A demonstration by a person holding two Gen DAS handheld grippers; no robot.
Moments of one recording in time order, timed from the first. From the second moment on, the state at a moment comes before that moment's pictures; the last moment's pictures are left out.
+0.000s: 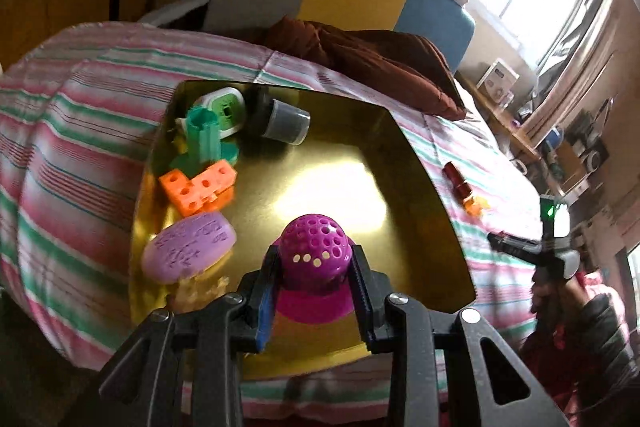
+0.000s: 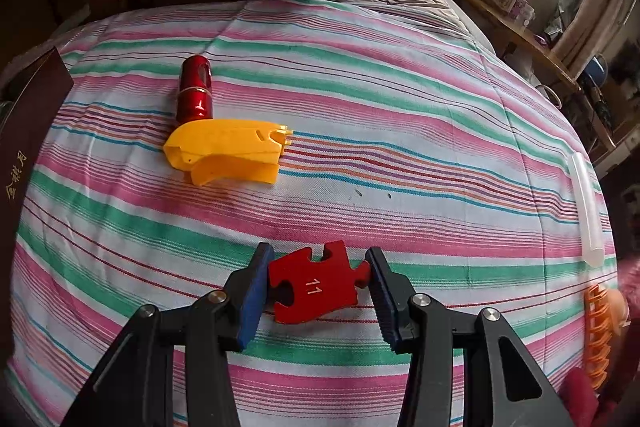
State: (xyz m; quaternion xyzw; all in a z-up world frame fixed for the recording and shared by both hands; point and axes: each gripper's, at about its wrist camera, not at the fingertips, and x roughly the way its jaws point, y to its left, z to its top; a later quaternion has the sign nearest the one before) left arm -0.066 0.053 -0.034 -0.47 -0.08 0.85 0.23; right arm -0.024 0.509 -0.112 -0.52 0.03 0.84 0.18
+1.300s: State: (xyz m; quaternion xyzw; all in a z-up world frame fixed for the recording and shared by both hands) left arm -0.183 0.090 -0.054 -0.50 0.00 0.85 0.17; right arm -0.028 0.501 -0.114 -0.52 0.01 0.84 0.18
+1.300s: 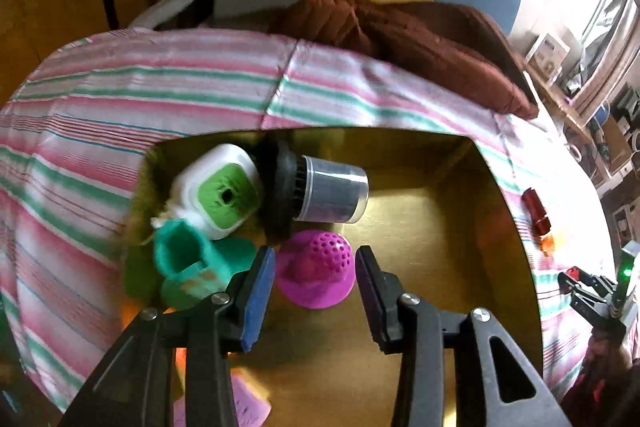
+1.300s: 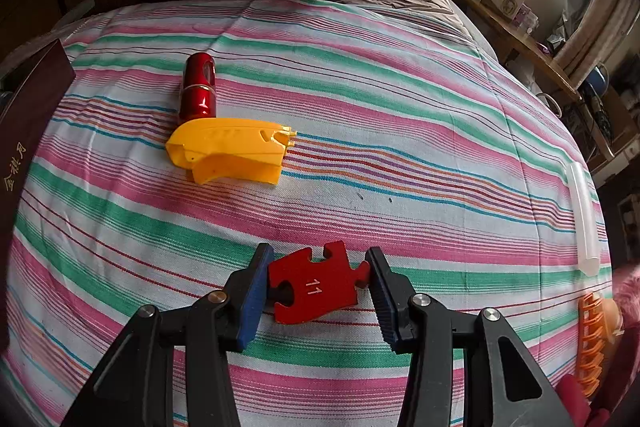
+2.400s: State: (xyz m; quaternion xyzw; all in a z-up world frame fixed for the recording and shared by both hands) left arm -0.018 0.069 -0.035 -0.41 0.07 0.90 0.15; right arm -0.031 0.459 -0.112 -0.52 0.02 0.85 0.07
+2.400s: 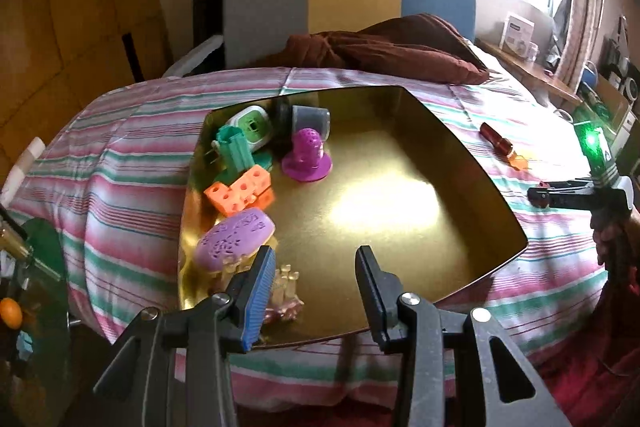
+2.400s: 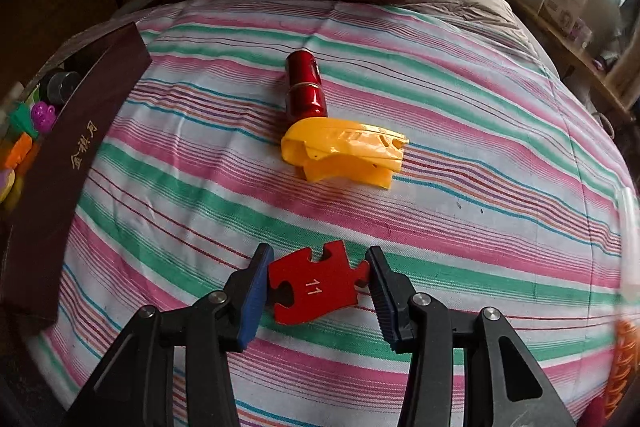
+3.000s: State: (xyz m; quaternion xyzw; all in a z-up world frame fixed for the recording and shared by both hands) left arm -0.013 0.032 -0.034 -0.41 0.04 0.90 0.13; right arm -0.030 0.456 -0.114 -0.51 0.00 0.85 0.07
